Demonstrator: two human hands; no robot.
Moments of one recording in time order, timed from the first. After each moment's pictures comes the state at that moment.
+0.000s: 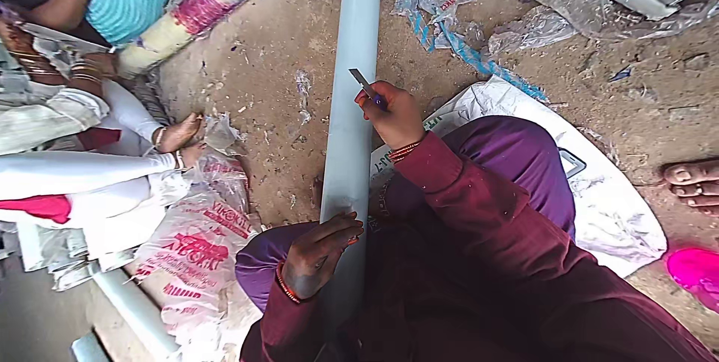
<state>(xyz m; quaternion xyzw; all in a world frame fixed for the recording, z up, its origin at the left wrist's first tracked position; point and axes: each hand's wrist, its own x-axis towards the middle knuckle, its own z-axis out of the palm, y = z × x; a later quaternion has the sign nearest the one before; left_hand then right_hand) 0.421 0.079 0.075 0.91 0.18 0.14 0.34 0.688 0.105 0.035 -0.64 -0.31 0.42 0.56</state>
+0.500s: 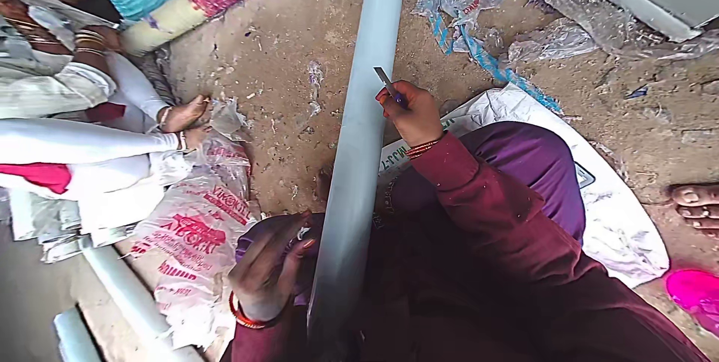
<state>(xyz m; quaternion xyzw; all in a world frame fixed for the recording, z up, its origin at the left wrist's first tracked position) 0.399 0.075 0.123 0.91 0.30 0.25 0.14 0.685 0.106 0.023 -0.65 -0.32 0.41 0.56</state>
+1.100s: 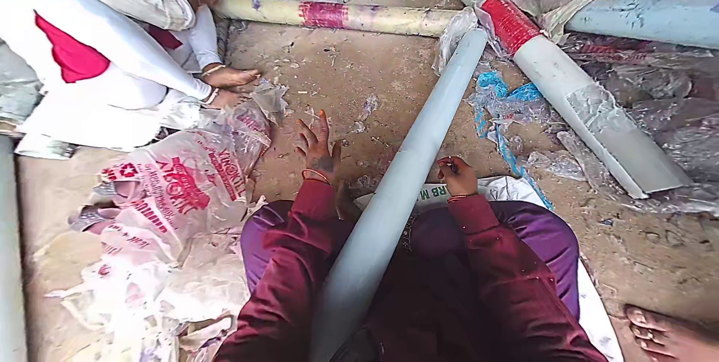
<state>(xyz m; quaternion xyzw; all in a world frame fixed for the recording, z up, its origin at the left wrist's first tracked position) 0.392 0.198 0.053 0.70 0.67 0.18 0.16 0.664 0.096 -0.008 -0.77 -0.36 0.38 0.36</state>
